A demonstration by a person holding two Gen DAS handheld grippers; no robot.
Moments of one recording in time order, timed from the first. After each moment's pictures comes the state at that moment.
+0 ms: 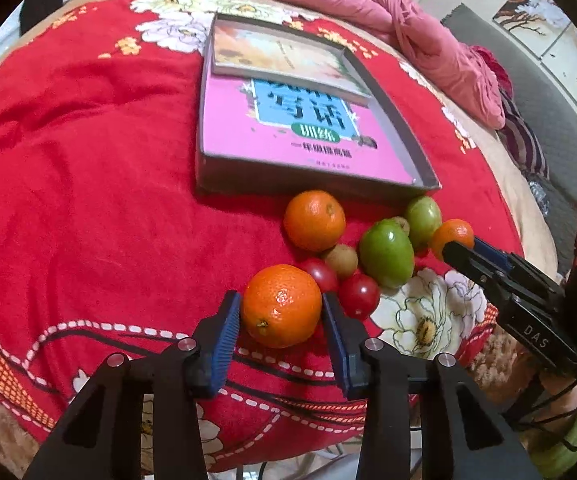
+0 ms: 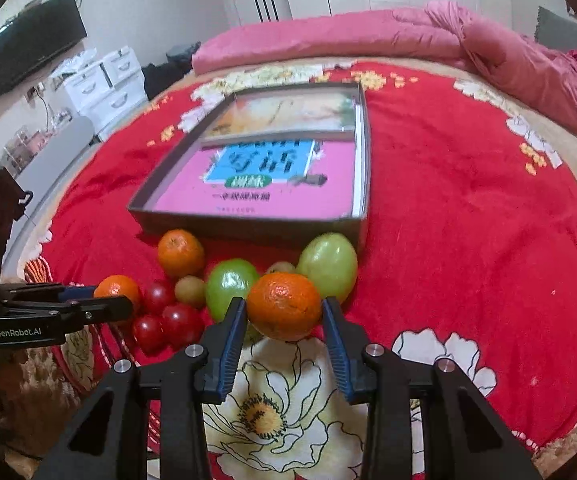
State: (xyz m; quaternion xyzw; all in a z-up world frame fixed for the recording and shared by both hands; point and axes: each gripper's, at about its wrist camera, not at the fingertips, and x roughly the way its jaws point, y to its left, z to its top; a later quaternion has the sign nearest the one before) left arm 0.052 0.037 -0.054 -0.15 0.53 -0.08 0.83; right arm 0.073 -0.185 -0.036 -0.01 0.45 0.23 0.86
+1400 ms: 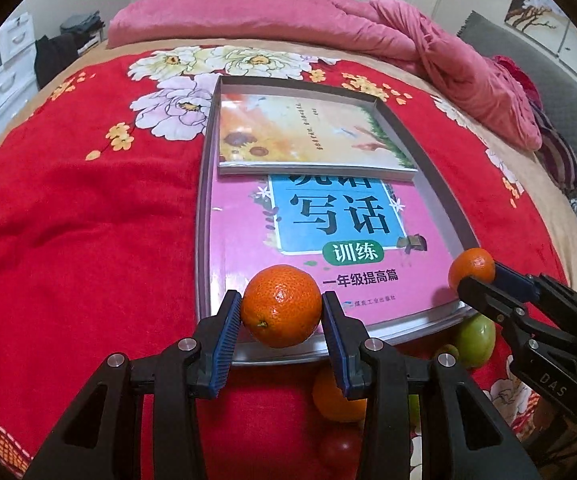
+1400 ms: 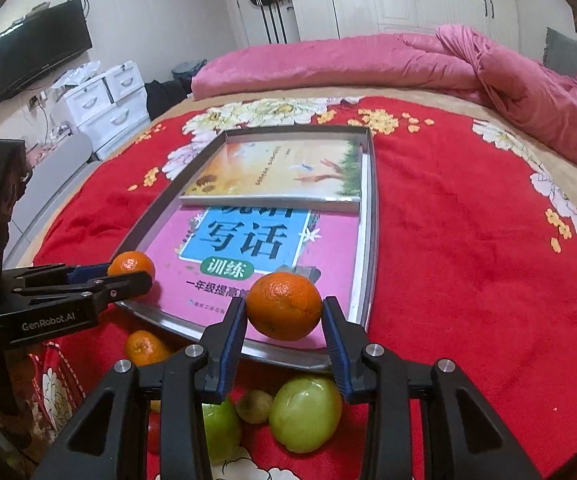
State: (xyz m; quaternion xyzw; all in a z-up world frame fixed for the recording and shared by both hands) left arm 0.139 0.031 -0.047 -0.08 0.48 -0.01 0.87; right arm 0.153 -0.166 -0.036 -0.02 0.42 0.23 0.88
